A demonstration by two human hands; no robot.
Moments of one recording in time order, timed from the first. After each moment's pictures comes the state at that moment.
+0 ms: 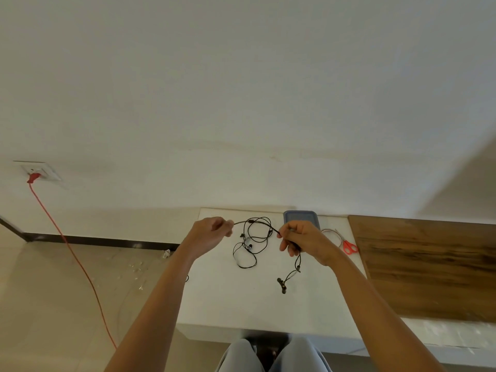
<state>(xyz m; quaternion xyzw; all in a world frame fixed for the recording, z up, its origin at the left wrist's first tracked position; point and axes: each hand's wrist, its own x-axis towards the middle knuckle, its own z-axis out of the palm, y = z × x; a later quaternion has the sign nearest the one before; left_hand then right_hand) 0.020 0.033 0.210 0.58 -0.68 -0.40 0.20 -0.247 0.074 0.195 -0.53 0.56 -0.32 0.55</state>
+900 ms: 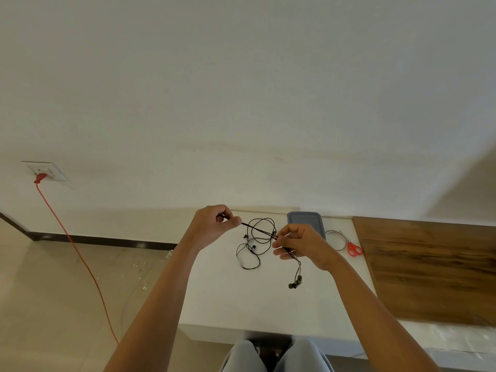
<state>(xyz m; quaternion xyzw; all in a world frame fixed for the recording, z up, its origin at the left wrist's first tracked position) 0.020 0.022 0.223 0.55 -0.70 -0.36 0.28 -0.242 0.071 0.178 -0.50 0.51 -0.35 0.60</state>
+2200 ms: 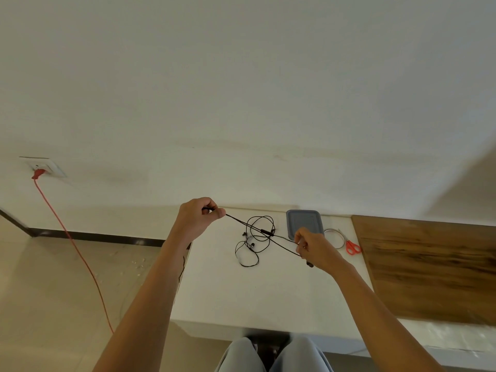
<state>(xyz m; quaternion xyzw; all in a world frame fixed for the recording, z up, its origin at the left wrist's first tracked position) 0.040 0.011 0.224 0.59 -0.69 -0.31 0.29 -0.277 0.077 0.137 -0.66 0.66 -0.18 0.31</state>
